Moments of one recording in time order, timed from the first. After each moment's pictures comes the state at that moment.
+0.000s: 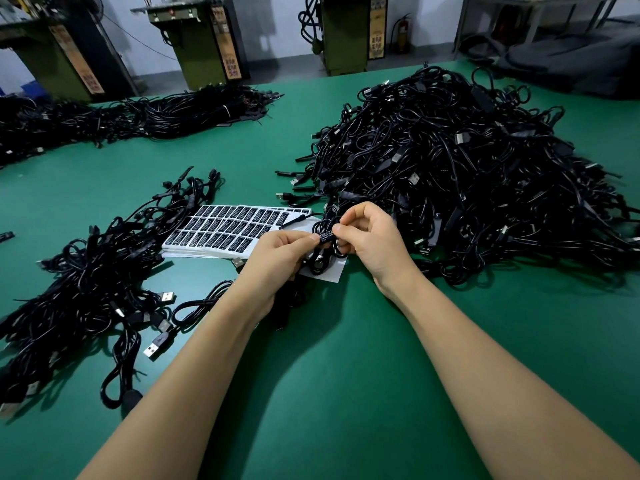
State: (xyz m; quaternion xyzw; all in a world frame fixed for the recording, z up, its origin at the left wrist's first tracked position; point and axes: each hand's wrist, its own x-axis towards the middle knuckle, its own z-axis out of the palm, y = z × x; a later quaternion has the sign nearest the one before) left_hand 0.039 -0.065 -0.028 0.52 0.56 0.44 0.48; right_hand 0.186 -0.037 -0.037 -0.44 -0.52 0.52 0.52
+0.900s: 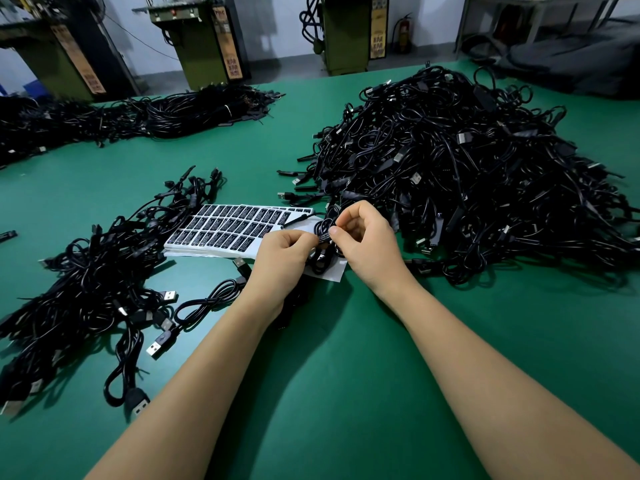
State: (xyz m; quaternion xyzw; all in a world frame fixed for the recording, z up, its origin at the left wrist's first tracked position) left_hand 0.047 -0.063 -0.037 0.52 0.59 0.46 0.40; right_hand 0.179 -0.043 -0.040 -0.48 -0.61 0.37 0.51
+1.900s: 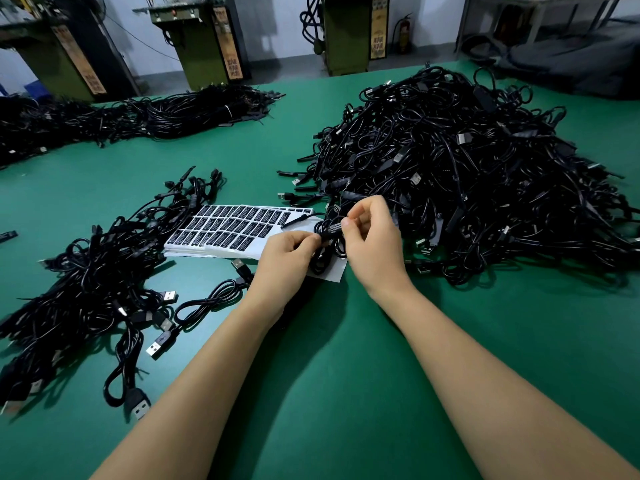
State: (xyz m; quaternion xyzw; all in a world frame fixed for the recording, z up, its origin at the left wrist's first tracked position) left_hand 0.049 -0.064 -0.041 0.55 0.60 0.44 0.37; right_hand 0.178 -0.043 -0.047 -0.50 -0.59 0.29 0.57
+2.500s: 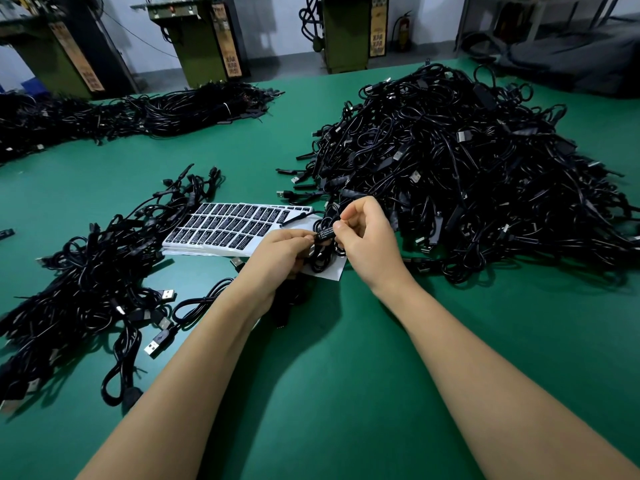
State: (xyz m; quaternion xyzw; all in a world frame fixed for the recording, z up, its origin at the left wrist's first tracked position) left_hand 0.043 -0.068 -0.020 0.48 0.57 0.42 0.52; right_hand 0.177 -0.041 -0.044 -0.48 -0.58 0.39 0.53
